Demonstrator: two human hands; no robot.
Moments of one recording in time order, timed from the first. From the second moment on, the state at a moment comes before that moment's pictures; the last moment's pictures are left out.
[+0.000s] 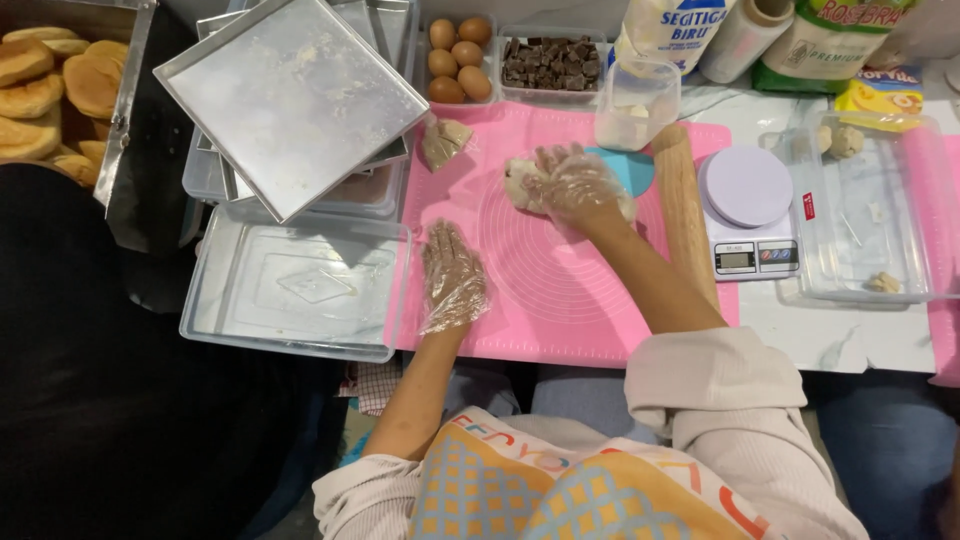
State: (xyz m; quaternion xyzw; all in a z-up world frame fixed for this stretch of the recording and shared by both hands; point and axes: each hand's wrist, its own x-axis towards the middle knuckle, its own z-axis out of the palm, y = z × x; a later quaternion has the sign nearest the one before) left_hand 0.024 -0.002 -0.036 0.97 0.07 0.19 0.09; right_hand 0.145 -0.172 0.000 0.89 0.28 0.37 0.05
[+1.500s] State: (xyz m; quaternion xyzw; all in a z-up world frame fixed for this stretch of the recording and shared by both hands) left_hand 0.026 -0.003 -0.024 0.98 0.10 0.17 0.08; right_hand 0.326 -0.246 0.051 0.97 0.09 -0.22 0.09
